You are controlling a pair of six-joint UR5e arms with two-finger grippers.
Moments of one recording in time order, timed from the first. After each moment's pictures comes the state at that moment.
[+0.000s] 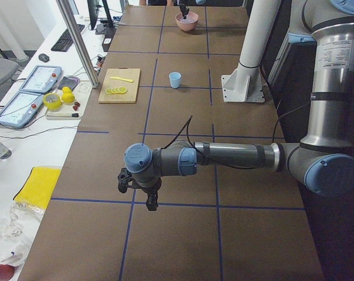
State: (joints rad) left arm -1.56 -1.57 -1.59 -1.48 -2.41 0.04; right arm 1.35 -1.80 1.71 -1.26 2.40 -0.18
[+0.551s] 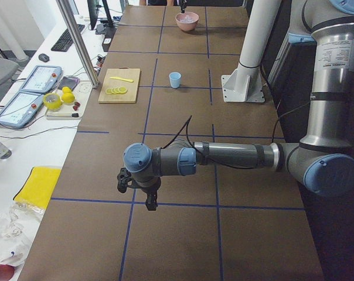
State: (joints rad) left arm -1.56 -1.57 -1.59 -1.48 -2.41 0.03; right arm 1.43 -1.72 1.93 -1.60 2.44 -0.18
